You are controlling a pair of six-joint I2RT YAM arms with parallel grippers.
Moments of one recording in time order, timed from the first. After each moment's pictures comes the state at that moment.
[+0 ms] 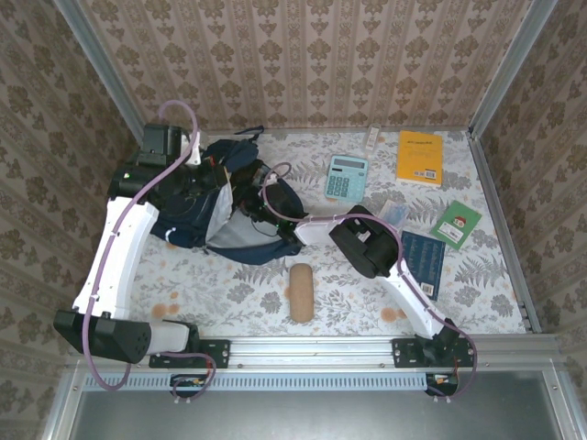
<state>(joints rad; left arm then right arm) -0.25 1.31 1.54 -1.04 0.37 -0.42 0.79 2.47 1.65 0.73 -0.10 1.42</state>
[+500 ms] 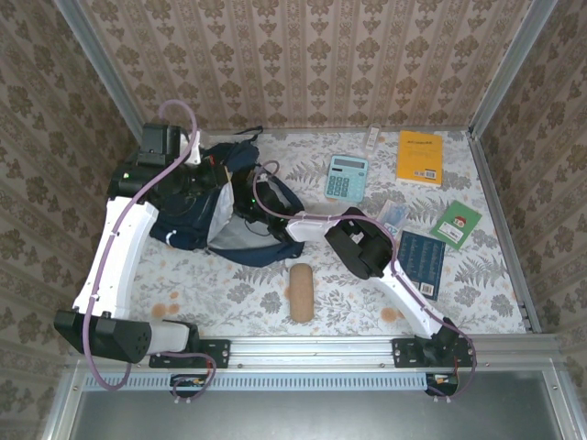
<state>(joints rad) -0.23 1.31 1.54 -1.02 0.40 -0.42 0.81 2.52 1.80 0.46 -0.08 1.34</state>
